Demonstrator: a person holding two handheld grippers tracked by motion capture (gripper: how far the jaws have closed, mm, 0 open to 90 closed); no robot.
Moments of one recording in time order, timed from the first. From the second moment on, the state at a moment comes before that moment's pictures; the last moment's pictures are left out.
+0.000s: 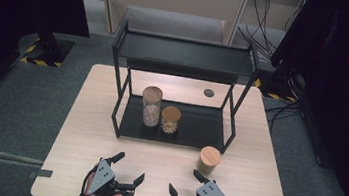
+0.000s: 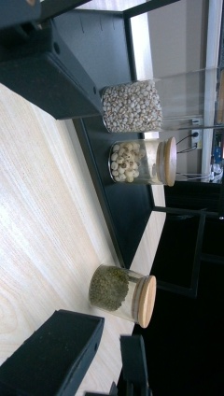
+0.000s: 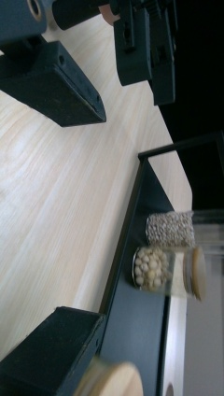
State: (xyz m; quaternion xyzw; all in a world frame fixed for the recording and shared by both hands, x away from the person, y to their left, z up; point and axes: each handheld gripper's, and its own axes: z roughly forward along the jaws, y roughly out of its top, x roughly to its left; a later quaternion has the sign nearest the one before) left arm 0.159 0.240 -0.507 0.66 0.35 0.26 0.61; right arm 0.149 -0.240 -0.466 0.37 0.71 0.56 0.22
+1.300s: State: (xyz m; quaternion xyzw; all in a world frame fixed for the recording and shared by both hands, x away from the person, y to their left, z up) left arm 0.160 0.241 -0.507 0.66 0.35 0.26 0.61; right arm 0.159 -0.259 -0.470 0.47 0.66 0.50 0.31
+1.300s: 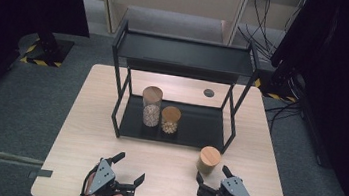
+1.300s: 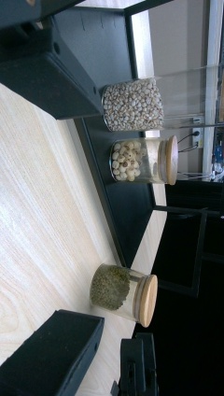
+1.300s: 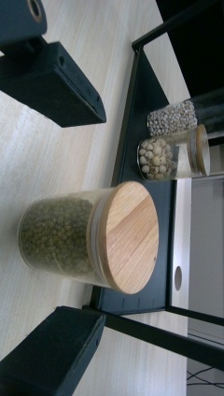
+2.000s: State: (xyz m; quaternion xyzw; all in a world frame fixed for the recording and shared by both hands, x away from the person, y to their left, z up) left arm 0.160 0.240 -0.507 0.66 0.35 0.26 0.61; right arm 0.181 -0.250 -0.474 0.46 0.67 0.48 0.32
